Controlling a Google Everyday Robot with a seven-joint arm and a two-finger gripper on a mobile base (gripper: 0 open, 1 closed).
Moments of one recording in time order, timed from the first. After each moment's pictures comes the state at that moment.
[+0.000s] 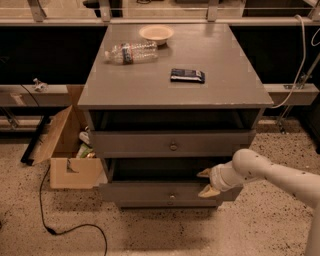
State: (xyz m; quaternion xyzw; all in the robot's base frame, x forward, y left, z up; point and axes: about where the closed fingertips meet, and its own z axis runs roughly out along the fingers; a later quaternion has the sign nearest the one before) arm 0.581 -0.186 0.427 -0.70 0.67 0.10 0.25
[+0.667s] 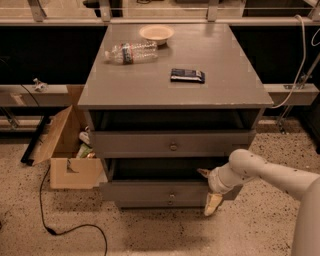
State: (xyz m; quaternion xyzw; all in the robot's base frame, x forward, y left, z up) arm 0.571 -0.182 0.405 -0.71 0.66 0.12 0.22
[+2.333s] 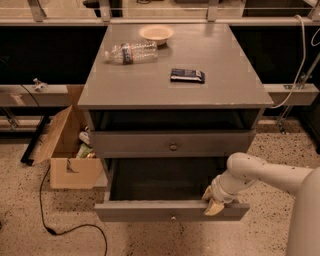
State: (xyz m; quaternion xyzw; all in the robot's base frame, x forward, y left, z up) arm 0.520 -0.194 0.403 -0.71 0.68 0.14 0.12
